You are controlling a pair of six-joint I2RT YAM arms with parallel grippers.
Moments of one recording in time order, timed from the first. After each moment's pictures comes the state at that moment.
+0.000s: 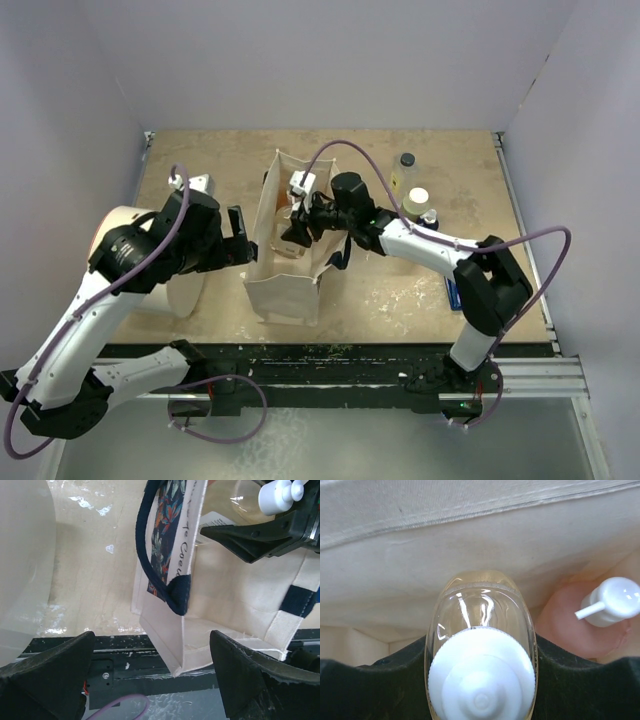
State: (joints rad) left arm -0.67 1.03 1.46 -1.32 -0.28 -0.74; right arm 0.73 1.72 1.17 0.14 -0.53 -0.15
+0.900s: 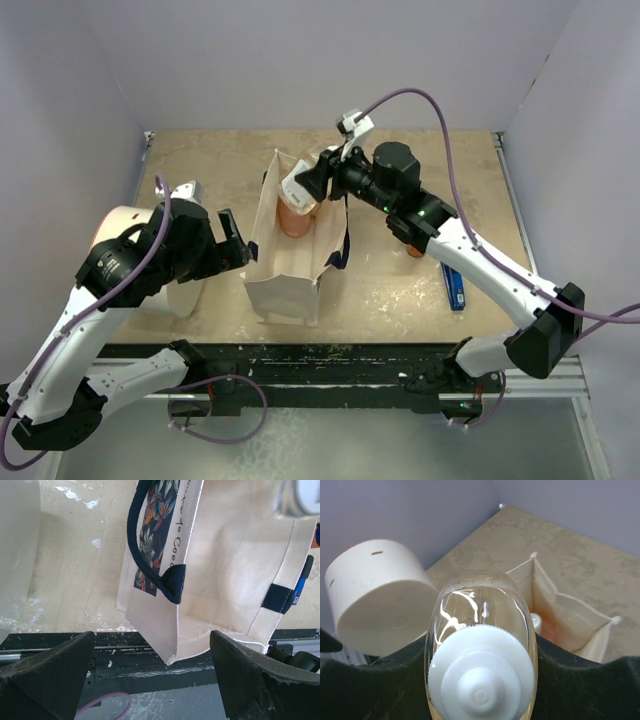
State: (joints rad) left arm -0.67 0.94 1.41 -1.29 -0.25 -0.84; right arm 0.73 1.40 1.34 -0.03 -0.16 0.25
